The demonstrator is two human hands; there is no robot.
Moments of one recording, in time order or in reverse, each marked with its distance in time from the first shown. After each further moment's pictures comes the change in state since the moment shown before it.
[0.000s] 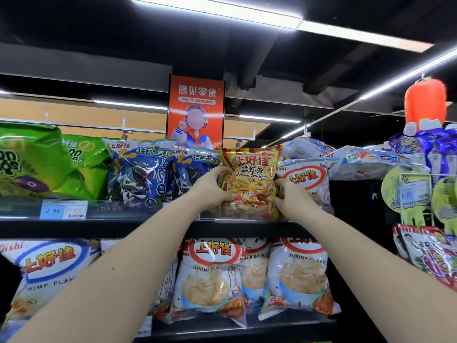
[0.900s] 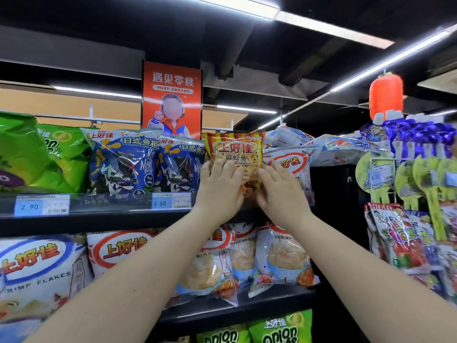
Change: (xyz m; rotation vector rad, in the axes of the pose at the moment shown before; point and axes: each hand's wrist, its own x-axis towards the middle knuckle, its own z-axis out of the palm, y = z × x) left_hand -0.031 0.006 0.049 0.871 0.356 0.557; right_hand -0.035 0.004 0.015 -0.513 0.332 -0.367
